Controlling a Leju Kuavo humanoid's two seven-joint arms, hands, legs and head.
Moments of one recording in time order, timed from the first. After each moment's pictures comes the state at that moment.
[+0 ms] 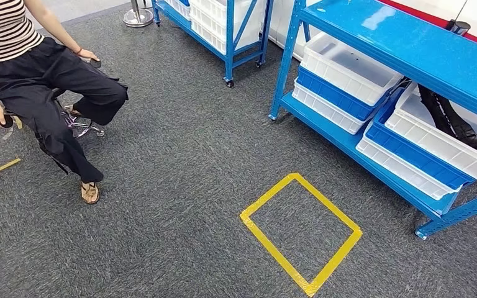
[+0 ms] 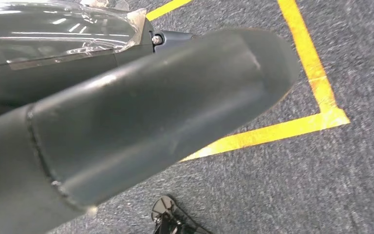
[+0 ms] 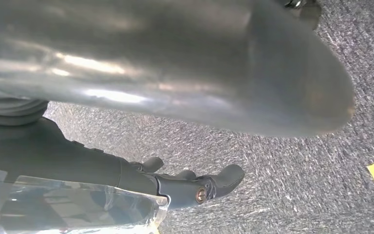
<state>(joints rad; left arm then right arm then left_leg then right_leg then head) -0.10 -0.18 1.18 -0.20 -0.66 0.51 -0.10 -0.06 0.08 0.16 -0.17 0.37 -0.54 0.15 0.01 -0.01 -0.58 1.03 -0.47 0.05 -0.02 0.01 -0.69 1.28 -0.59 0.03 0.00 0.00</state>
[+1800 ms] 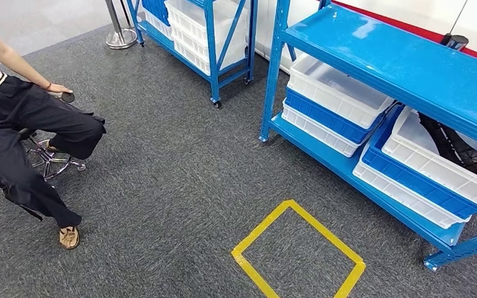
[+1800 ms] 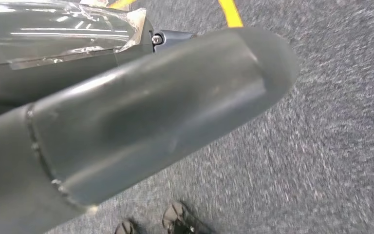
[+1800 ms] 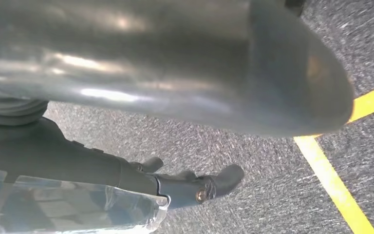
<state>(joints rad) -0.09 -0.17 1.19 -0.20 -0.68 0.48 -0.12 -0.05 0.08 0.16 -0.17 0.36 -0.56 0.15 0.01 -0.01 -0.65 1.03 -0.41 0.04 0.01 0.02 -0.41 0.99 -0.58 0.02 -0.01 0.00</state>
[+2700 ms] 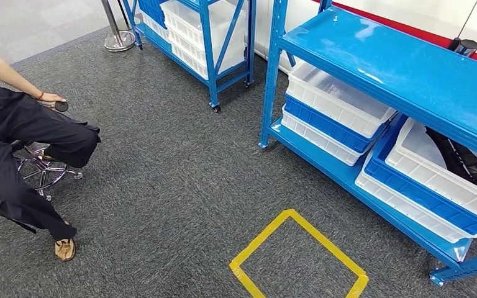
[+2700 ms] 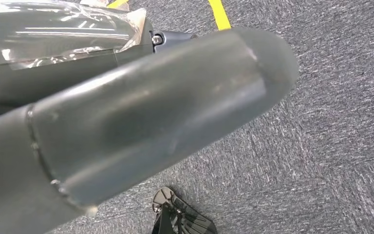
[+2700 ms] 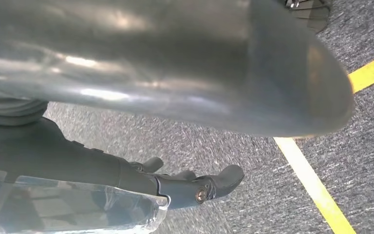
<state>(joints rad) -0.10 -0.16 1.19 -0.20 -0.70 0.48 -0.10 -0.05 0.09 0.14 -0.17 0.34 -0.54 0.14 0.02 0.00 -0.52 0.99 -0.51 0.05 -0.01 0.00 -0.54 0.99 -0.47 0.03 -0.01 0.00</state>
